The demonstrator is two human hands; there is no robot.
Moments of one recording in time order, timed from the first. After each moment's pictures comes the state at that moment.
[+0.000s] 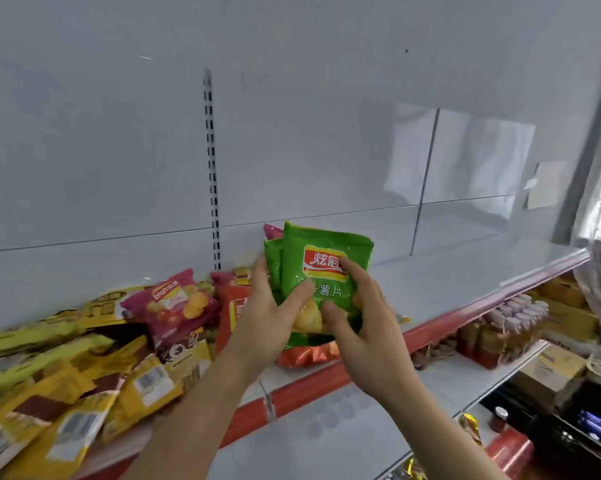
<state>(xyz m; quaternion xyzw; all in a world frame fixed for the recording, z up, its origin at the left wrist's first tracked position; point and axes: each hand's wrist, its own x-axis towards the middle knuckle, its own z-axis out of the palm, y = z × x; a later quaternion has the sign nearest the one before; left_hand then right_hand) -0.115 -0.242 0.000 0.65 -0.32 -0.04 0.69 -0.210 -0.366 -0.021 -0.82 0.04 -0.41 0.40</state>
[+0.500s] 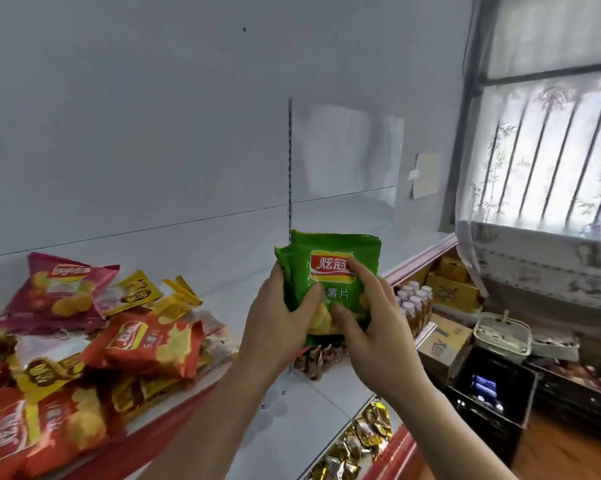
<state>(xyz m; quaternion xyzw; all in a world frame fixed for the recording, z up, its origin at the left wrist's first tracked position) -0.190 -0.569 -0.018 0.69 -0.42 -0.03 0.59 -0.316 -0.660 -0.033 -0.82 0.16 -0.46 0.31</state>
